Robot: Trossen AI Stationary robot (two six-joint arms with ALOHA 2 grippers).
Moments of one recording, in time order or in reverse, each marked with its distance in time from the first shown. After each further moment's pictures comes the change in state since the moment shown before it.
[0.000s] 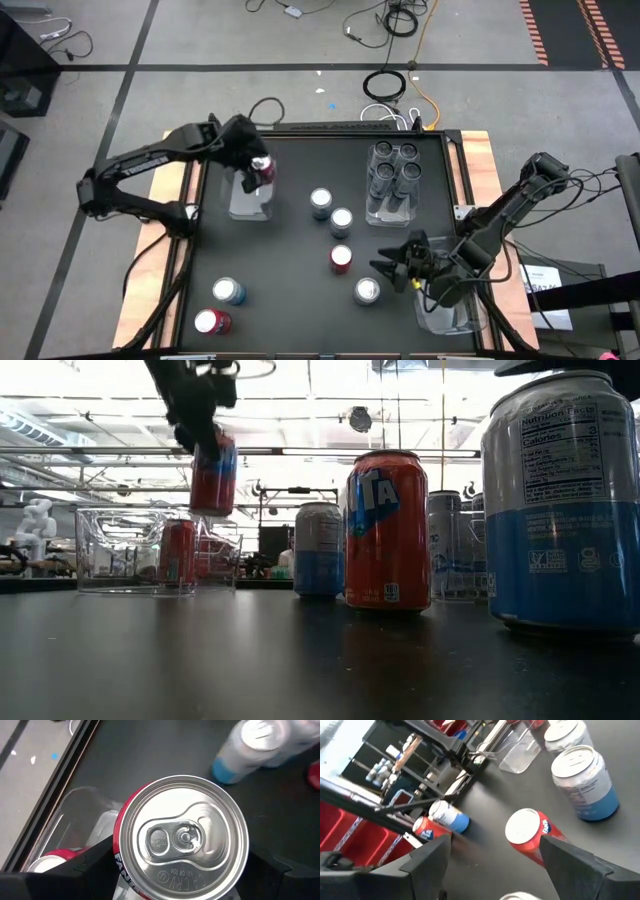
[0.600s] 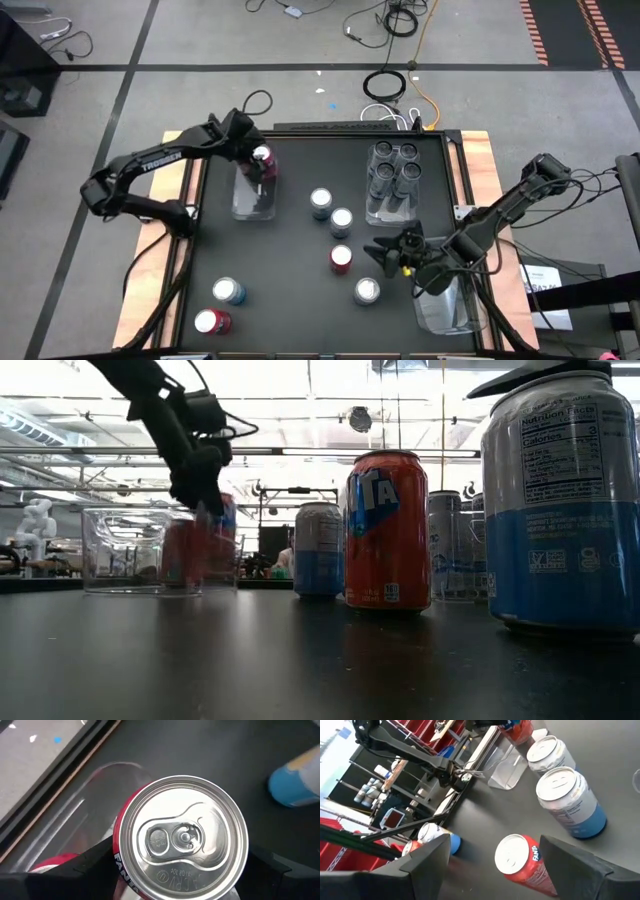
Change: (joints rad) left arm 0.259 0.048 -0.285 0.373 0.135 0.026; right arm -0.098 0.000 0.000 0.002 -0.004 0.016
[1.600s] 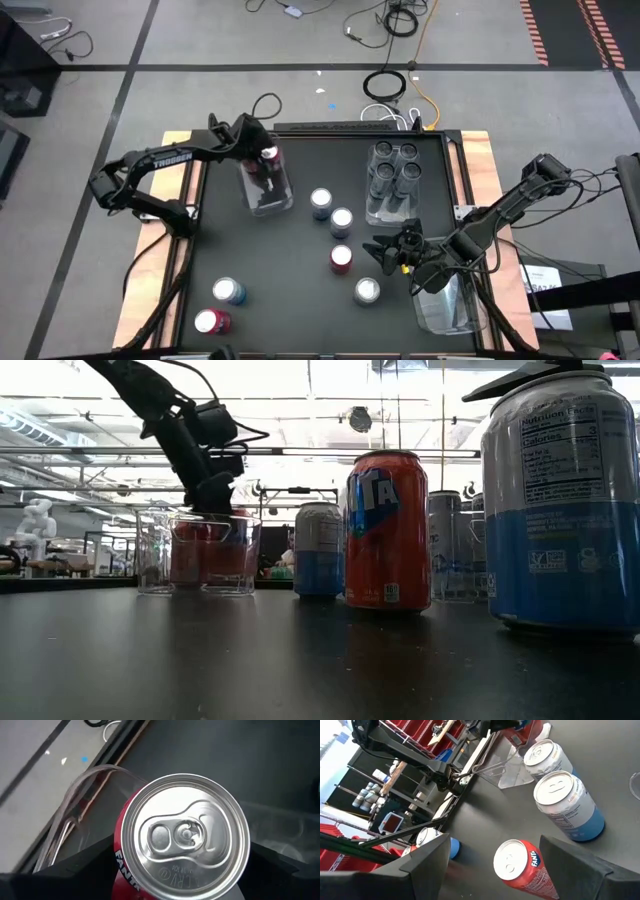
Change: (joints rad) left arm -0.039 0.088 -0.036 0.157 -0.130 0.081; right arm -0.015 0.000 0.000 0.002 0.000 0.011
